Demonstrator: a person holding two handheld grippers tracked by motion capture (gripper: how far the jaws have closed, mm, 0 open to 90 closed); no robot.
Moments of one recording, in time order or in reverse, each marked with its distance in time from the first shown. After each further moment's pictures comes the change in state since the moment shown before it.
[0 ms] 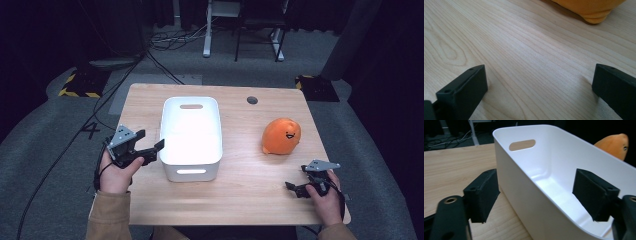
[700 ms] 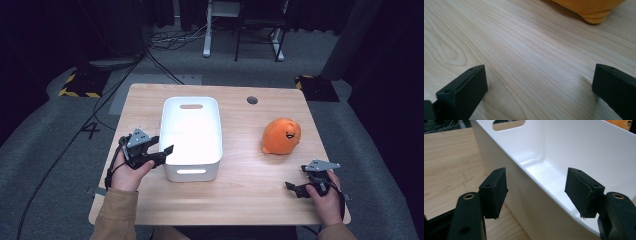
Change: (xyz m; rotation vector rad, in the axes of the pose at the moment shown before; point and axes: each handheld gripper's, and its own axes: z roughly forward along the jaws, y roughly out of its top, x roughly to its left) left arm -0.012 -0.013 0.026 0.100 -0.093 0.064; right arm 0.000 0.000 0.000 0.000 0.000 0.000
